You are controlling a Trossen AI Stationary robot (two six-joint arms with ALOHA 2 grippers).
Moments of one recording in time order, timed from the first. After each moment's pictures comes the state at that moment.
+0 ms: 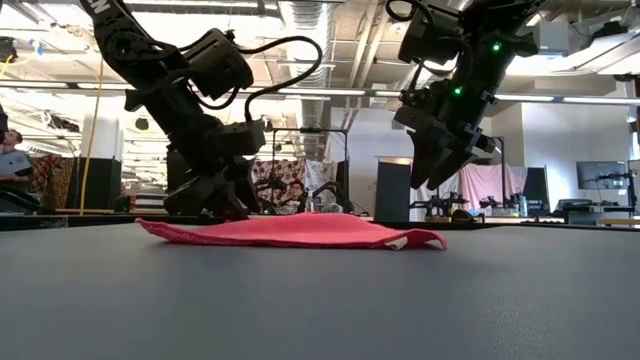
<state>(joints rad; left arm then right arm) 0.16 1.57 0.63 0.13 -0.34 0.61 -0.07 1.48 0.90 -0.49 0.39 0.68</state>
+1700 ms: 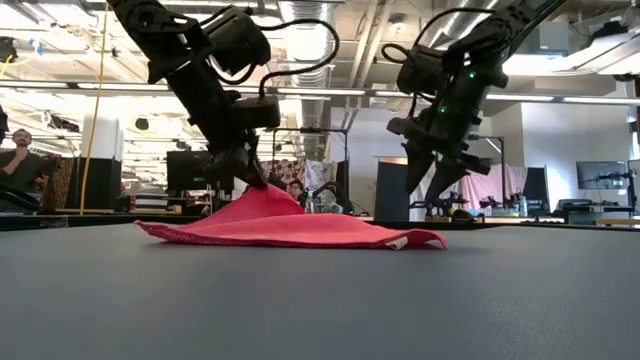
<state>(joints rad) 0.17 1.55 0.79 -0.06 -0.53 0.36 -0.42 1.49 0.90 -0.41 0.02 0.70</state>
